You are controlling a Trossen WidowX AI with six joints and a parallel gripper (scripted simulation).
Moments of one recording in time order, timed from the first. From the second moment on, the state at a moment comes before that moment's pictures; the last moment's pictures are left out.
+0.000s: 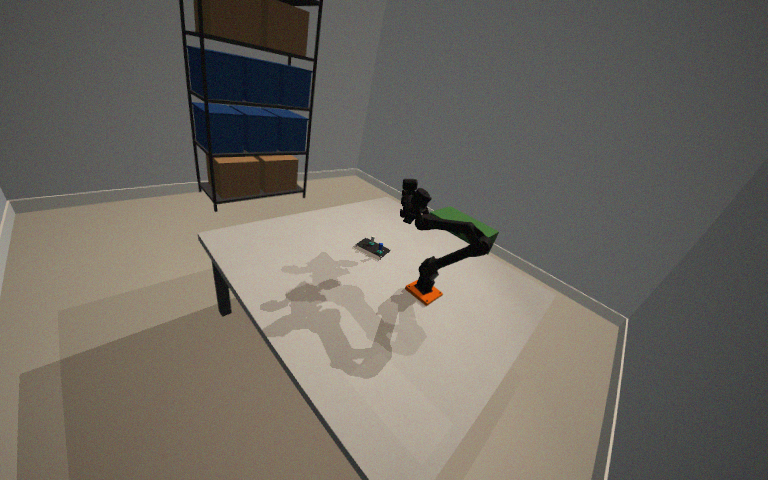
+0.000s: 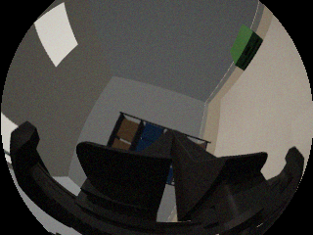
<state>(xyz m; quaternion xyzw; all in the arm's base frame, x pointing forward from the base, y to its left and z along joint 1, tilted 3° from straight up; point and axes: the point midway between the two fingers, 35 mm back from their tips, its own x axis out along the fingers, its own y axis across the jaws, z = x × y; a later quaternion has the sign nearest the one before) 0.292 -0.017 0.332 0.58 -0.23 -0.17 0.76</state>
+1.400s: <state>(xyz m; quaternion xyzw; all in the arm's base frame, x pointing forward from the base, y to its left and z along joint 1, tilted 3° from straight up) 0.365 0.030 0.204 0.17 0.31 -0.18 0.92</state>
